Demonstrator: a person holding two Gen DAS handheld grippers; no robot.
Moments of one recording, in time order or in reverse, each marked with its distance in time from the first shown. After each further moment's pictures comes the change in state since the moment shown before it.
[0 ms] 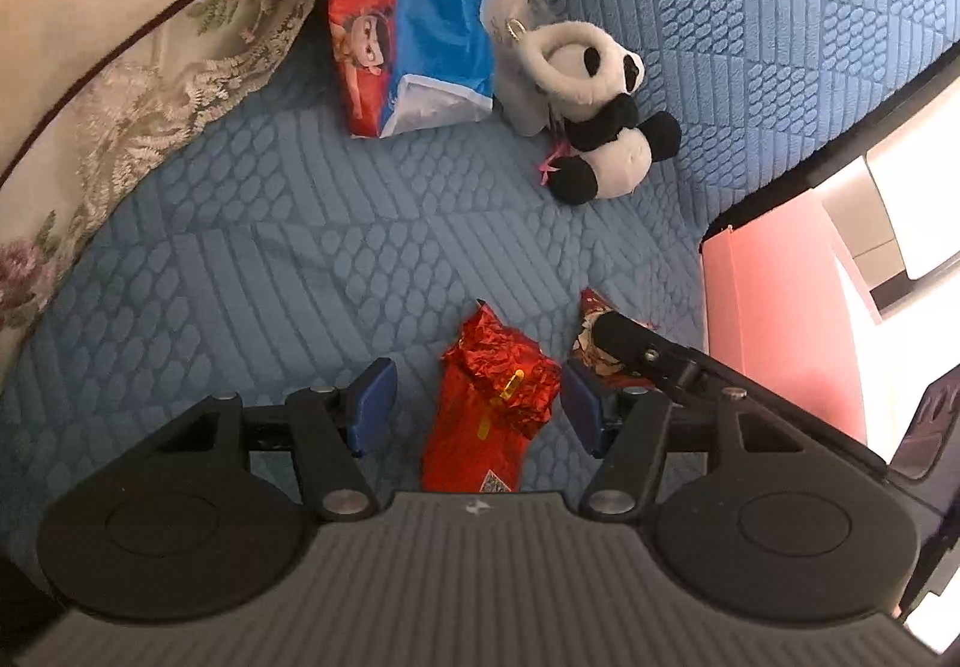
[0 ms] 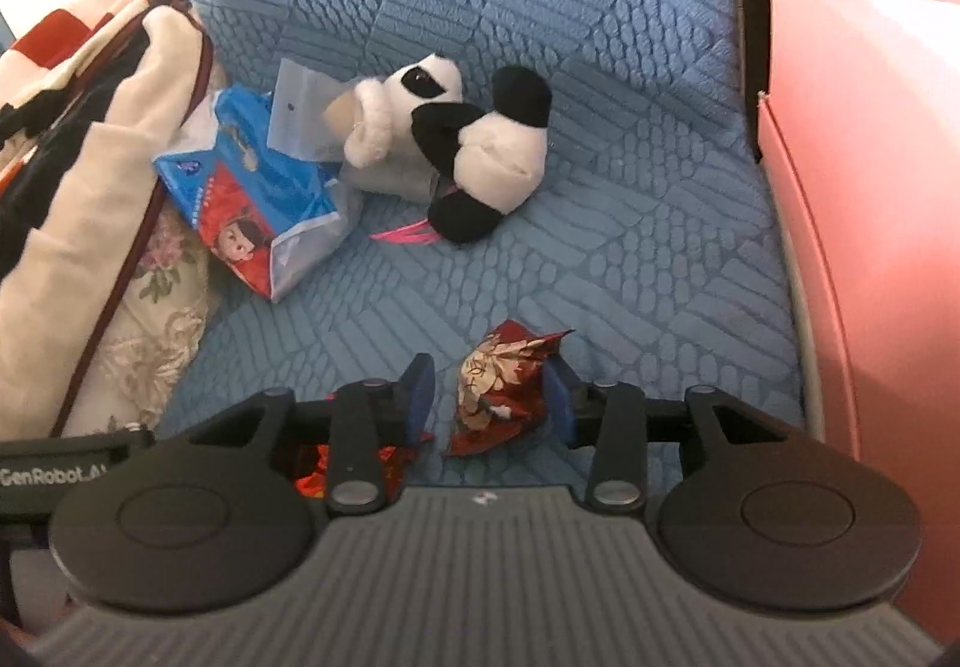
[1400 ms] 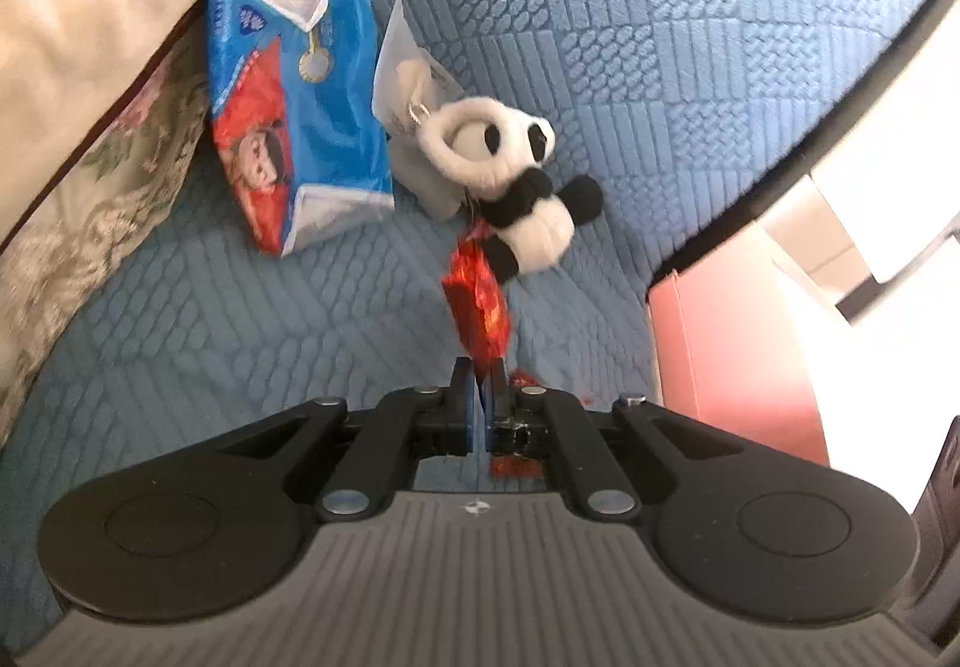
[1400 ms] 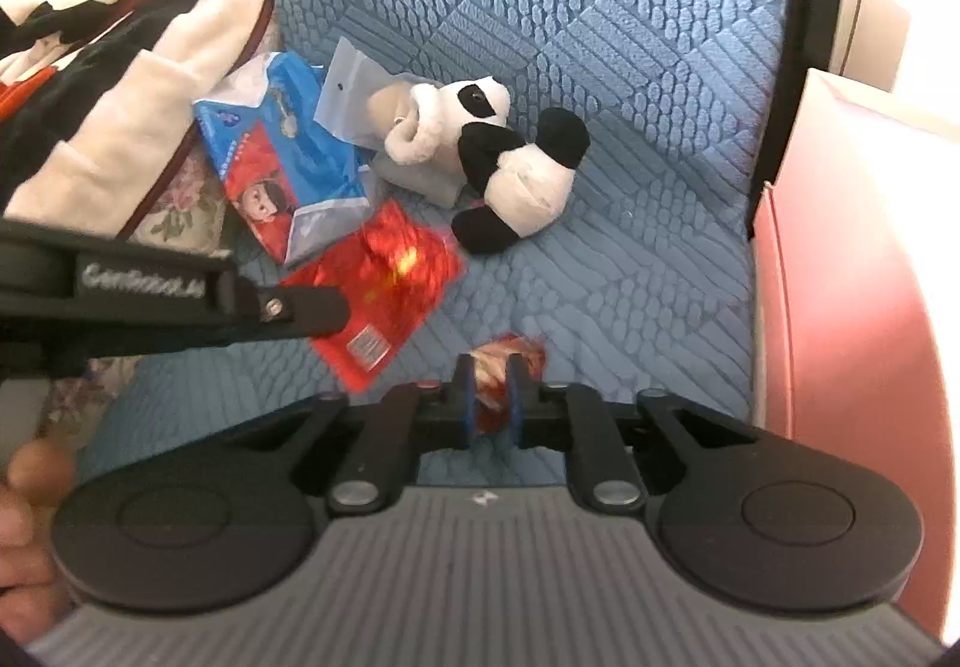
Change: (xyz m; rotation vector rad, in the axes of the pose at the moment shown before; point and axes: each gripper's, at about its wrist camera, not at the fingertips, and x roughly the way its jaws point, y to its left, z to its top) left arm -0.005 -0.034 0.023 0.120 -0.104 -0.049; right arm -0.030 0.027 0.001 -0.215 -0.012 -0.078
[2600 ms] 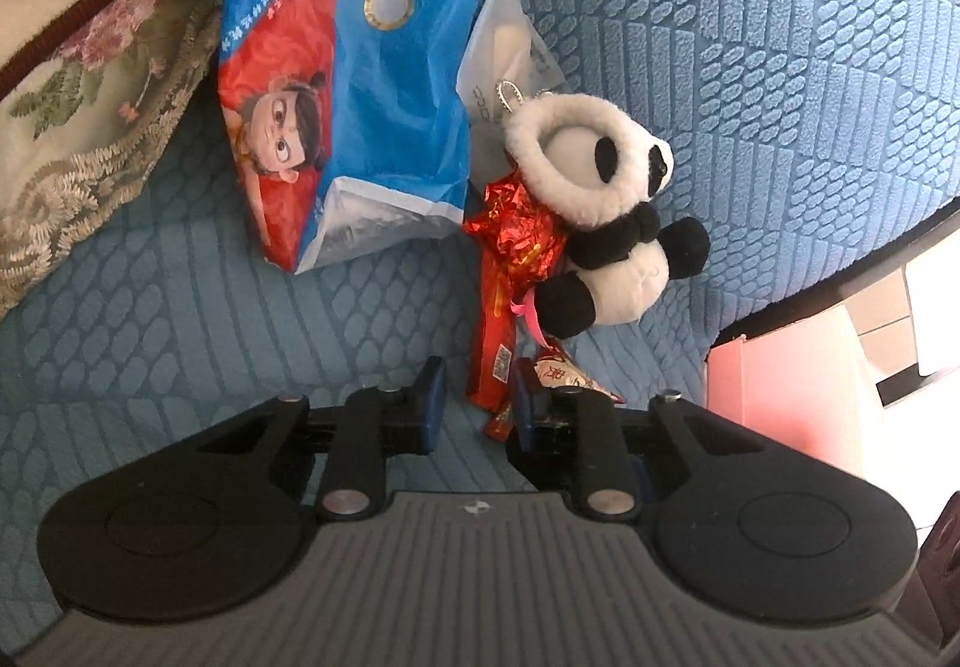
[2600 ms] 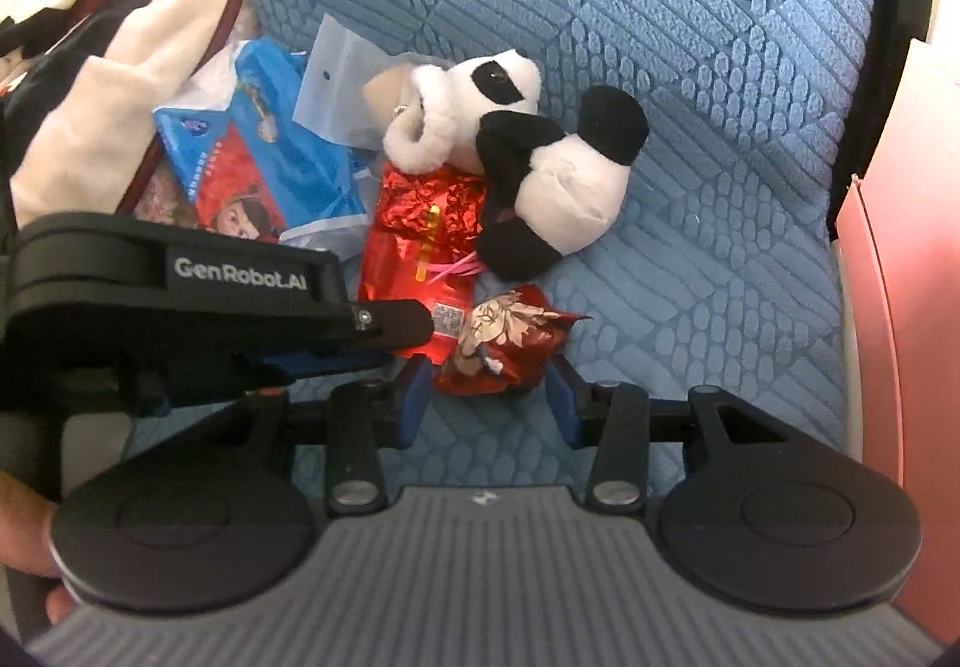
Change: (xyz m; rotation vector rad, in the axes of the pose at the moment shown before) left arm 0.067 0.026 0.027 -0.198 0.053 0.038; right arm 0.058 -0.003 0.029 0.047 0.045 0.050
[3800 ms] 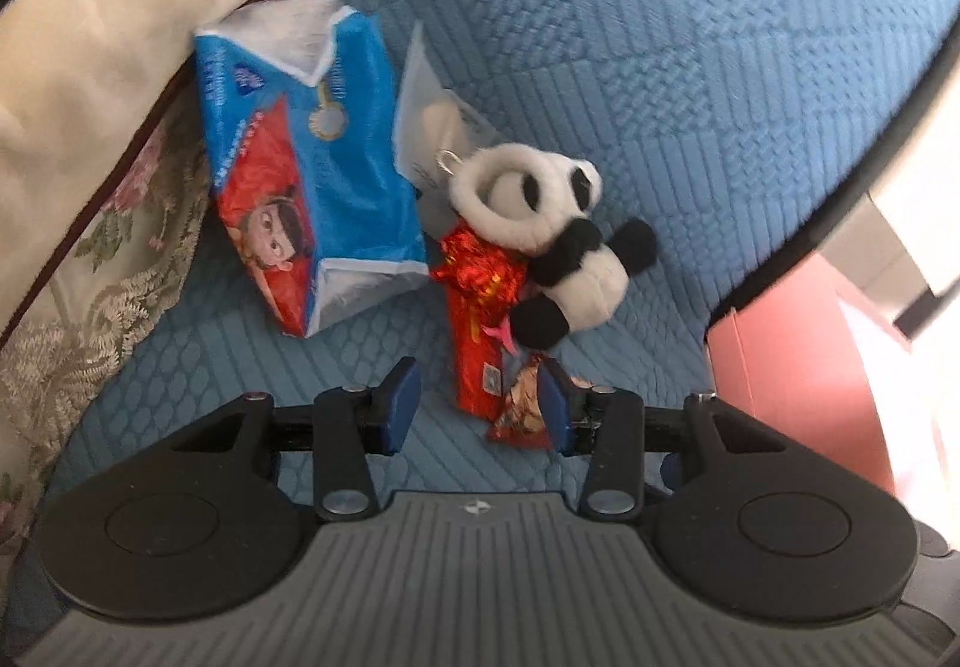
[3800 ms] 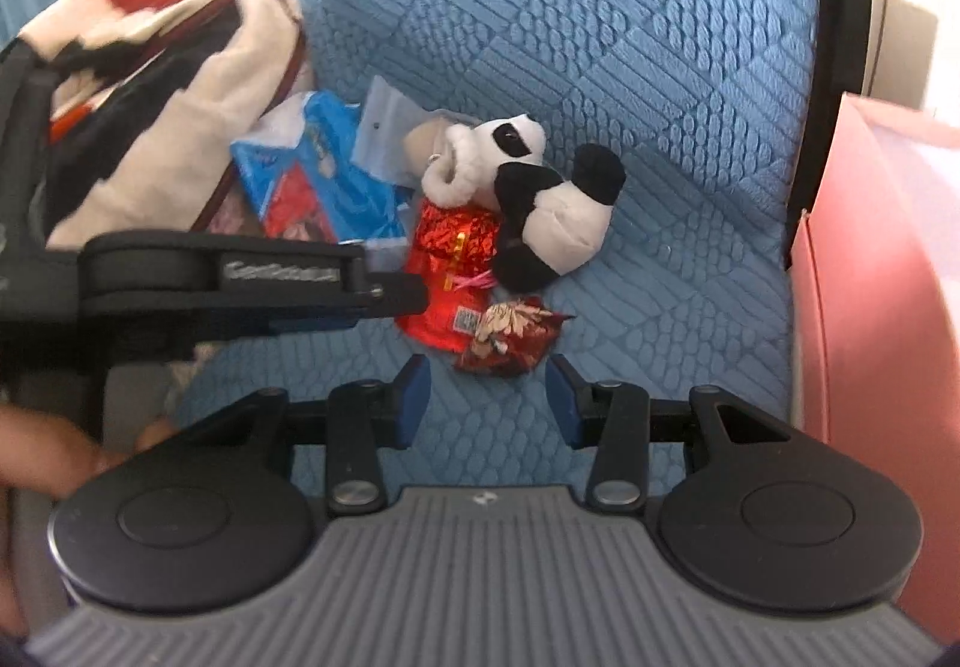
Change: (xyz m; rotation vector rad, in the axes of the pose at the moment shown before) left arm -0.043 -0.027 -0.016 0.246 -0.132 0.069; right arm -0.057 -0.004 -0.015 -0.007 -0.093 0.039
